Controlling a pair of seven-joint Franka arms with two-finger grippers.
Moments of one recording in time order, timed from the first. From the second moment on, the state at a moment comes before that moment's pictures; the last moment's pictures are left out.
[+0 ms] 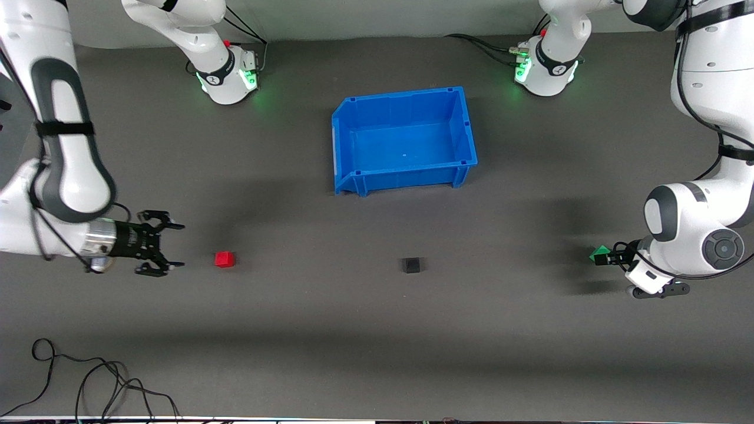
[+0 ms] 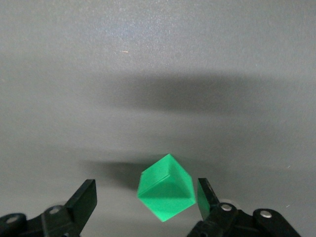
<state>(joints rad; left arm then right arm) 0.10 0.62 0.02 -1.74 0.02 2.20 -0.07 -0.06 0.43 -0.06 -1.84 0.51 2.05 1.10</state>
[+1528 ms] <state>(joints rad) 0.11 0.67 0.02 -1.71 -0.15 2.25 -0.34 -0.01 0.61 -0.05 -1.87 0.63 2.24 1.01</state>
